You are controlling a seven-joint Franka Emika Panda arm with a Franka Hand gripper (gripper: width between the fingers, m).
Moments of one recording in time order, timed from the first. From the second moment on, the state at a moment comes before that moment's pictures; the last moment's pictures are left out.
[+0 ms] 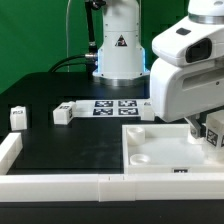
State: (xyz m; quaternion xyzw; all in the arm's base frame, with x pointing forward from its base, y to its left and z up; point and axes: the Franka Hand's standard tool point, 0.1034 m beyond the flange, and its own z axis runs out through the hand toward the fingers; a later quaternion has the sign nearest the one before) arm 0.618 0.124 0.079 -0.98 -0.17 0.05 0.07
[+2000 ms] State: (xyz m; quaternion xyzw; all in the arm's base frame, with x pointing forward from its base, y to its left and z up) arm 0.617 0.123 0.076 -0.88 0.47 0.07 0.03
